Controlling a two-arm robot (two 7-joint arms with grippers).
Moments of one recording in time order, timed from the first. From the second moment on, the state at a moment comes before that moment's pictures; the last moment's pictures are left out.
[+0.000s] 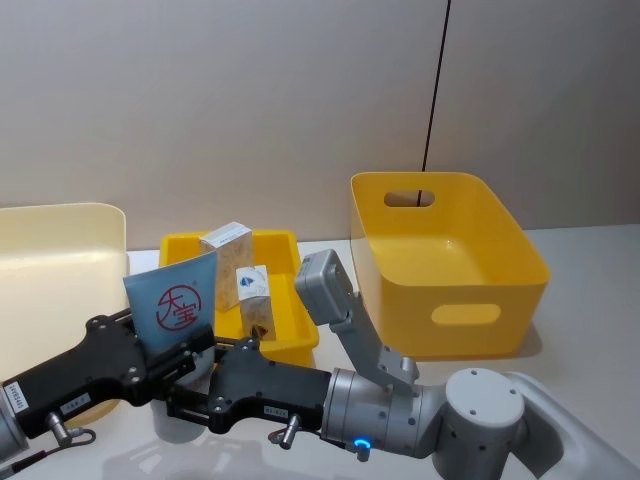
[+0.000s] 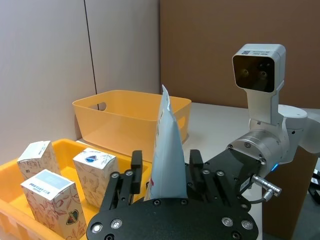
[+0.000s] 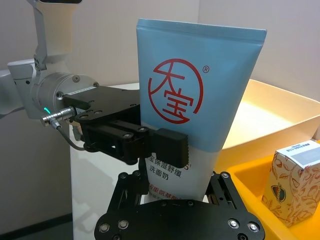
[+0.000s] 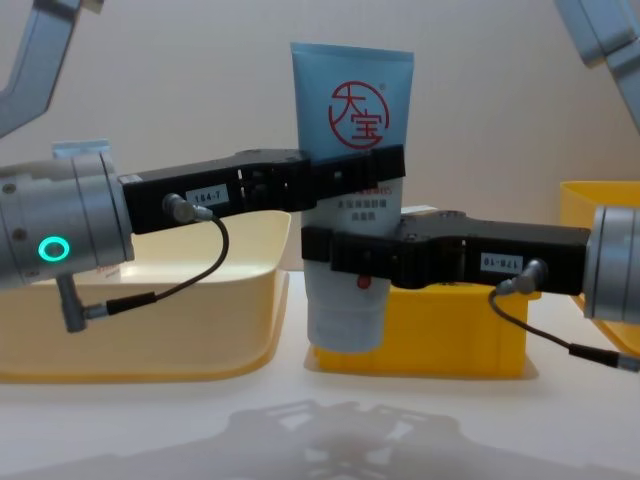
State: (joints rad) left arm -0.43 0.39 0.43 -1.46 -0.62 0.03 -0.83; right arm 0.38 0.40 -0.51 -1.49 0.49 0.11 0.68
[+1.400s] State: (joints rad) left arm -0.43 0.39 0.42 -1.46 -0.62 0.03 -0.83; right arm 0.24 0.47 -0.37 -1.63 0.50 0.09 0.46
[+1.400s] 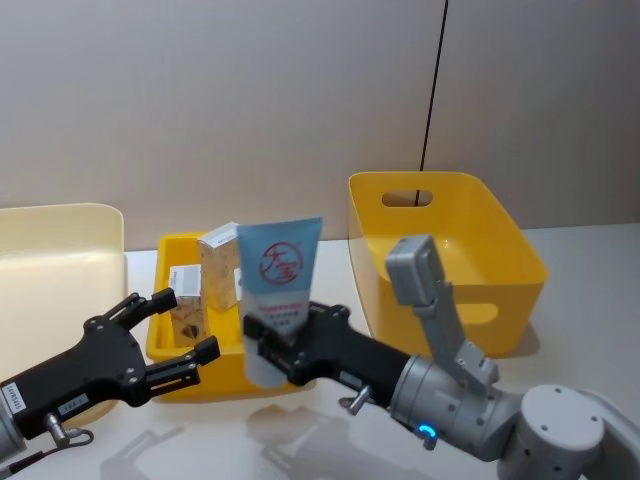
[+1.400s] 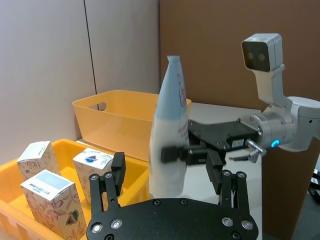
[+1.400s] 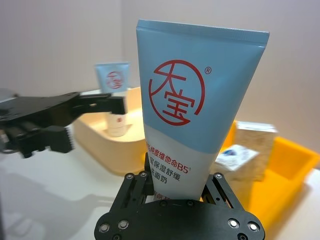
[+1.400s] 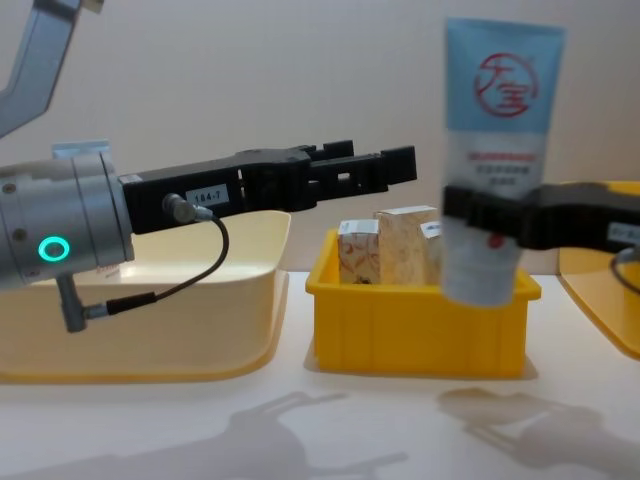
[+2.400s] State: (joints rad) left arm -0.43 0.39 0.42 -1.46 -0.62 0.03 -0.83; right arm 0.28 0.43 -0.18 -1.59 0.34 -0.12 0.15
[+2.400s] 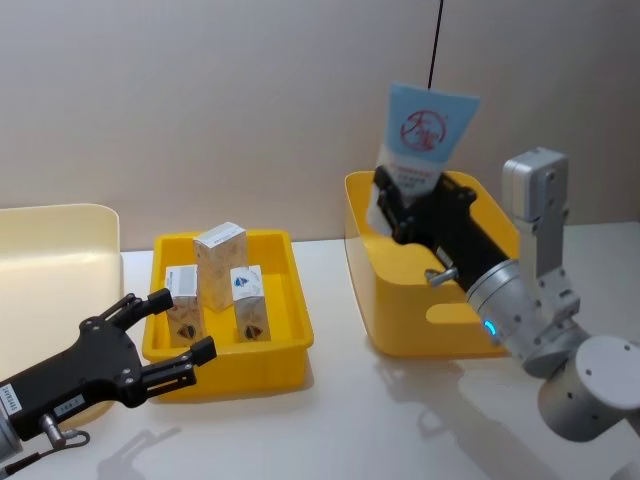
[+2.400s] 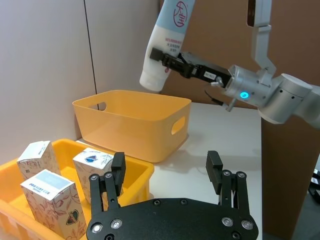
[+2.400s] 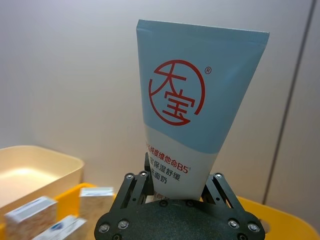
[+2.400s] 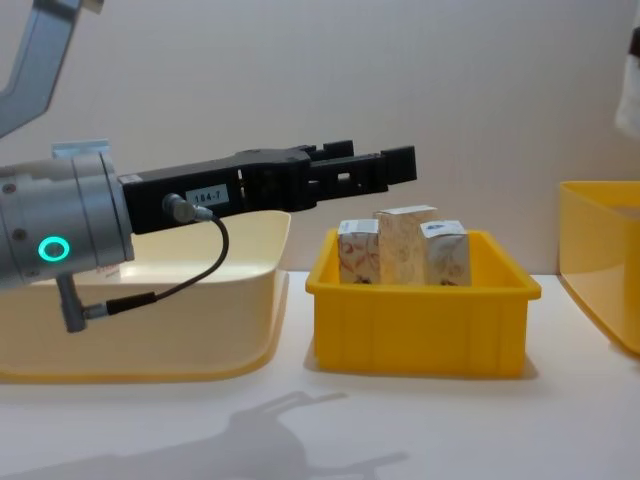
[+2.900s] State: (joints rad) left arm -0.43 0.39 0.42 -1.46 -0.62 0.03 -0.83; right arm 0.33 0.39 -0.15 -1.52 0.25 -0.06 0.03
